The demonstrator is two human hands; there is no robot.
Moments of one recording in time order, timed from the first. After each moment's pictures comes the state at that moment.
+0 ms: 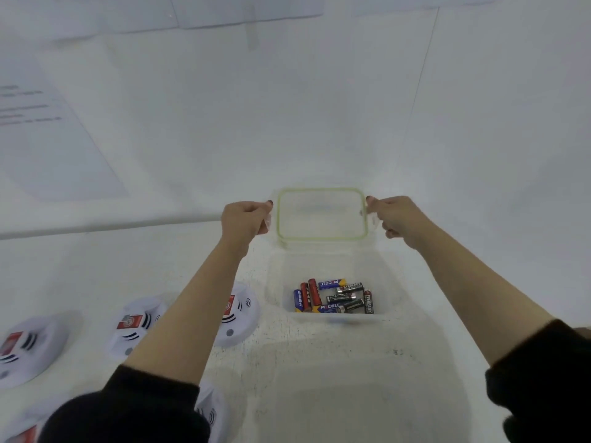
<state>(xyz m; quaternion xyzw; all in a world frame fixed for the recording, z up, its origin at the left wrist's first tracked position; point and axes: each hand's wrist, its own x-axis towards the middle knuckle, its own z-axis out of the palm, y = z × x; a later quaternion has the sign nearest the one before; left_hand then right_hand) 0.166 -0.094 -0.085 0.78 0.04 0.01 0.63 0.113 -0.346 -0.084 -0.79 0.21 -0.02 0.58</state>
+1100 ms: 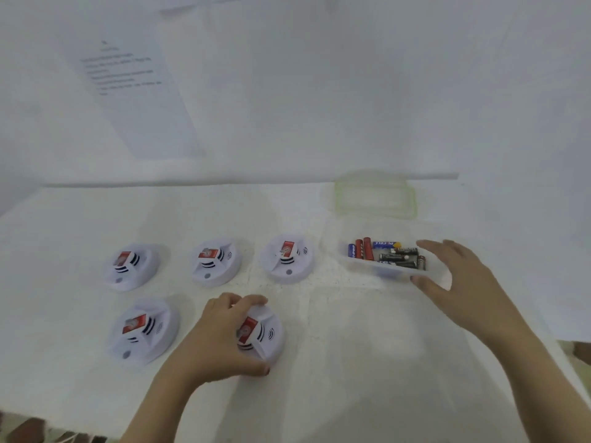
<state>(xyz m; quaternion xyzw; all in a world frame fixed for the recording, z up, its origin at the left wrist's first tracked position) -0.056 0.064 -0.132 0.96 -0.10 -0.16 0.22 -0.054 -0.283 -0.125 -0.94 0.07 -0.05 0.32</state>
